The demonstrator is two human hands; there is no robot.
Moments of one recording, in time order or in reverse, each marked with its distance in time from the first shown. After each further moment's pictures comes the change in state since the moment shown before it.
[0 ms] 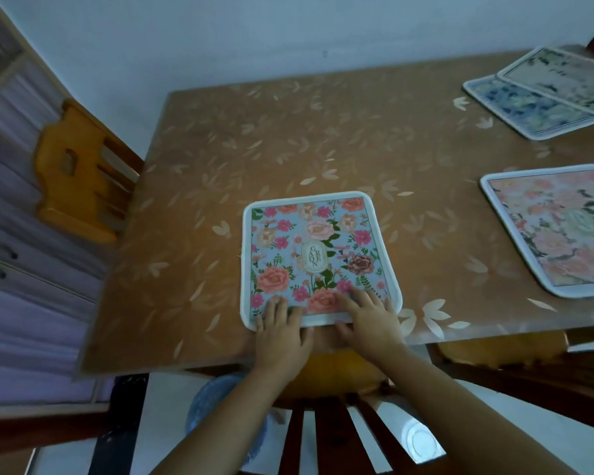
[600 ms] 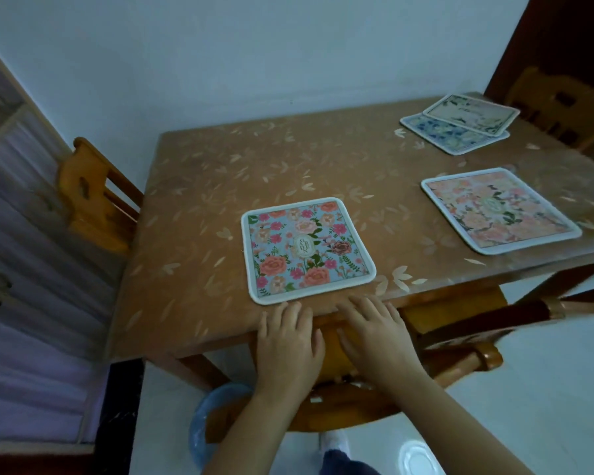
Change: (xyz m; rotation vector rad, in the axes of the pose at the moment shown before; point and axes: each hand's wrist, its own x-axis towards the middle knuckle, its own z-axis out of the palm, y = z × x) left_hand -0.150 0.016 -0.064 0.001 0.500 0.296; right_hand -0.170 -0.085 -0.048 -0.022 0.424 -0.008
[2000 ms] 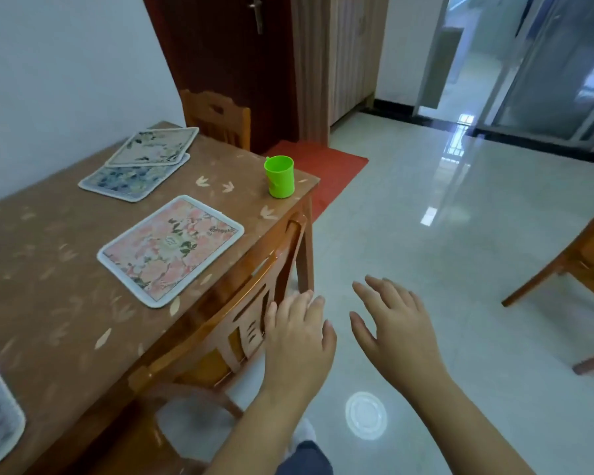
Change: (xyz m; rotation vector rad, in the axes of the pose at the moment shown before) left_hand 0.017 0.549 0.102 -0.323 -0.191 0.671; right_hand -0.273 0.428 -0.177 -0.102 0.487 0.747
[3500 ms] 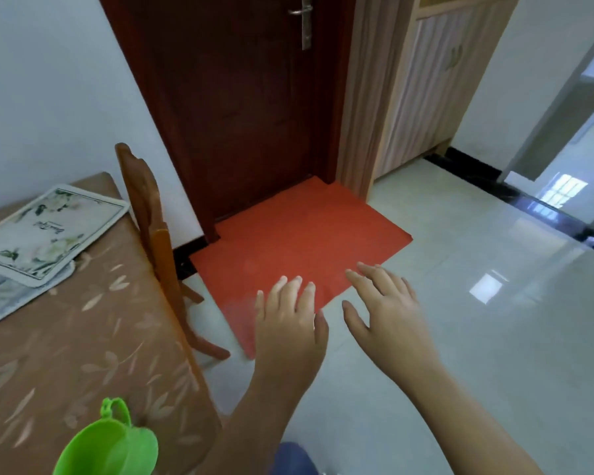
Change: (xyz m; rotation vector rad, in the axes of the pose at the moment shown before) left_hand 0.710 0.003 0.231 0.140 0.201 -0.275; right_hand 0.701 0.316 0.176 0.106 -0.192 -0.261
